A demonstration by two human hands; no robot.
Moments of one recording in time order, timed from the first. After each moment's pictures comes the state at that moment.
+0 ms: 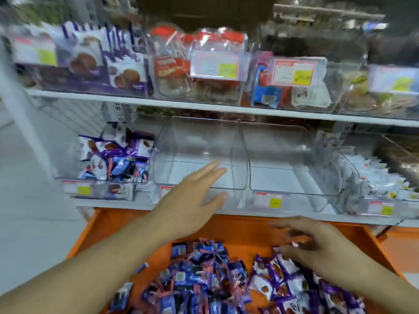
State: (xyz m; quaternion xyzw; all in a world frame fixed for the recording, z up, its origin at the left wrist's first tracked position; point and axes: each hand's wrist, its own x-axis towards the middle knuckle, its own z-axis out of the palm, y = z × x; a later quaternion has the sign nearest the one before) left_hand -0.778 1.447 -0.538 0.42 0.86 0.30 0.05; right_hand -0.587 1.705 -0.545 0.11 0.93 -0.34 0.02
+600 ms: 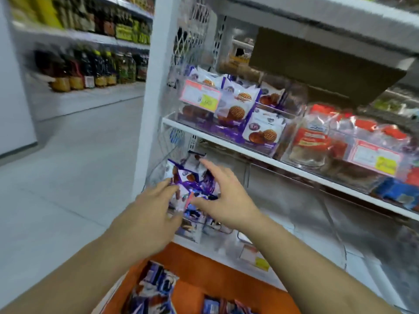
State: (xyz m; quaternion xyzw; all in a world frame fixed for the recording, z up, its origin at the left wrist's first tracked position) left_hand -0.884 1.214 -0.532 0.16 0.94 0.31 -0.02; right_hand -0.906 1.427 -0.498 -0.09 0.95 -0.30 -0.04
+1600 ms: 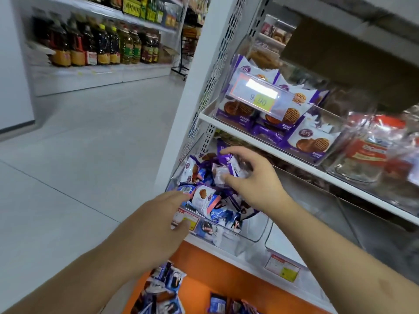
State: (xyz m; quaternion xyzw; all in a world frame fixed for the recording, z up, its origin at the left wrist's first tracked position) left_hand -0.896 1.164 -0.557 0.18 0.90 0.39 0.02; right_hand -0.948 1.399 -0.475 -0.10 0.93 -0.33 -0.11
